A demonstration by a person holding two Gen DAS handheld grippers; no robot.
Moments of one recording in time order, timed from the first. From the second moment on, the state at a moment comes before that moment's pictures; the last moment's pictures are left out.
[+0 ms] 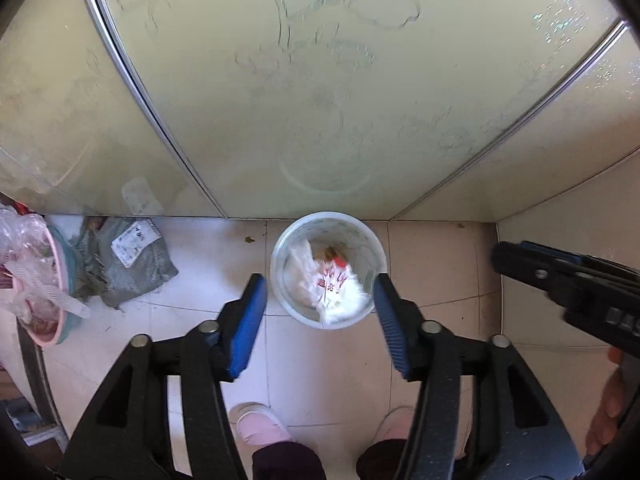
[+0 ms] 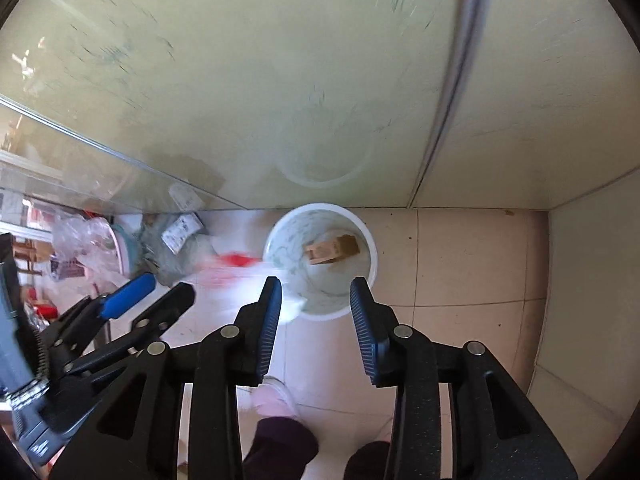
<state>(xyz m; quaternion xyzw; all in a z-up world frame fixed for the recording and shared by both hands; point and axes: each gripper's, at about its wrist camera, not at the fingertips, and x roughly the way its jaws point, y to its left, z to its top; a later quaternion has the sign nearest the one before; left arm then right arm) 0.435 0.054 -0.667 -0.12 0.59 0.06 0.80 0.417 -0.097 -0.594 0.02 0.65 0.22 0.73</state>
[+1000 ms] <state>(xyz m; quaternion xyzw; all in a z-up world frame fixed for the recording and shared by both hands) 0.390 0.114 -0.195 -0.04 0.38 0.04 0.92 0.375 -0.107 -0.192 0.05 0.46 0.19 0.87</state>
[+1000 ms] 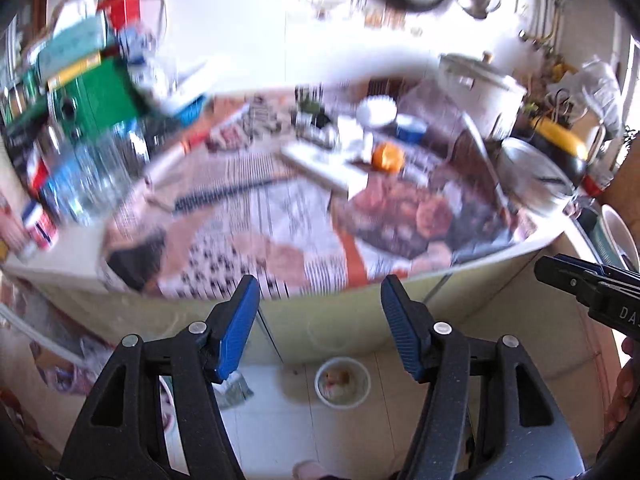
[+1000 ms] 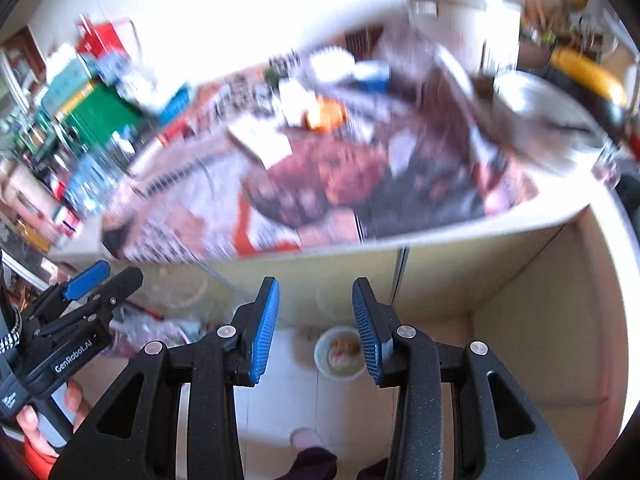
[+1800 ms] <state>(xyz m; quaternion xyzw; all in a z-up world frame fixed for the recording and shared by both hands) 0.508 0.107 -0.130 -0.04 0.34 0.08 0.94 0.465 -0.113 -0.113 0.03 0.36 0.18 0.92</state>
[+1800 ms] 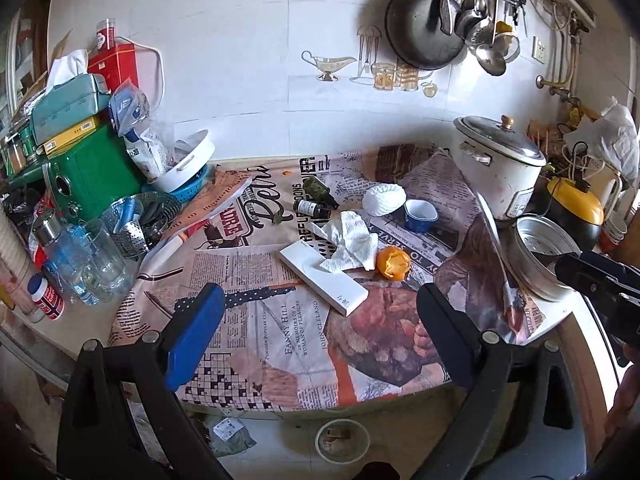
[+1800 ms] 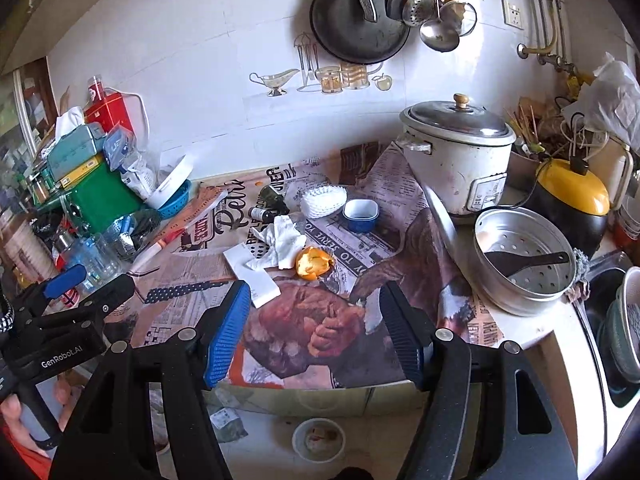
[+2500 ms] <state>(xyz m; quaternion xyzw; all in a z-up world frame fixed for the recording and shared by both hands) 0.622 0.146 -0.246 -0.11 0.47 0.23 0.85 0.657 -0.021 -0.263 -0.07 0.51 0.31 0.80</state>
